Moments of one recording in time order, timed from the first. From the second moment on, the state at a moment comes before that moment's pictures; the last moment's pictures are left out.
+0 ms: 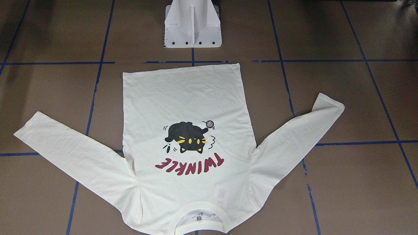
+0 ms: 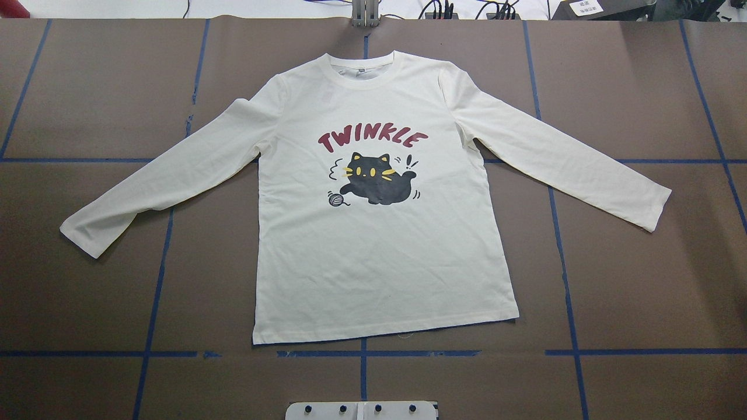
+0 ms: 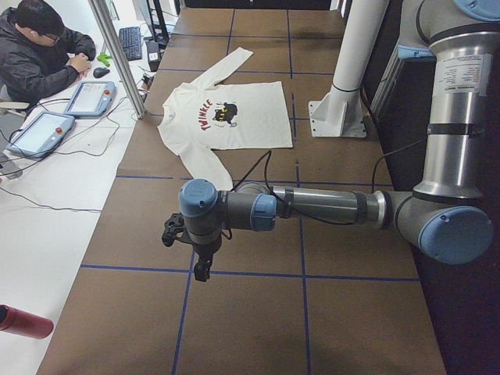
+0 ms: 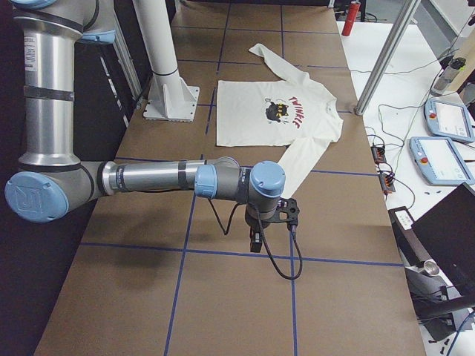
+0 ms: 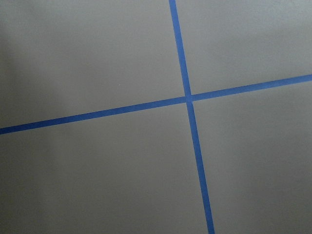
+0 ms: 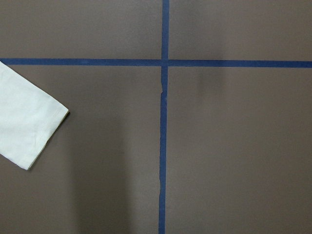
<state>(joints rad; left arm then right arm) -1.58 -1.58 -1.62 -1.57 -2.30 0.14 1.56 -1.65 1.75 -1.72 2.34 -0.03</state>
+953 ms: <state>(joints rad) -1.57 -1.63 -1.65 -1.71 -2.32 0.14 1.51 -1.58 1.77 -1.73 2.43 0.02</state>
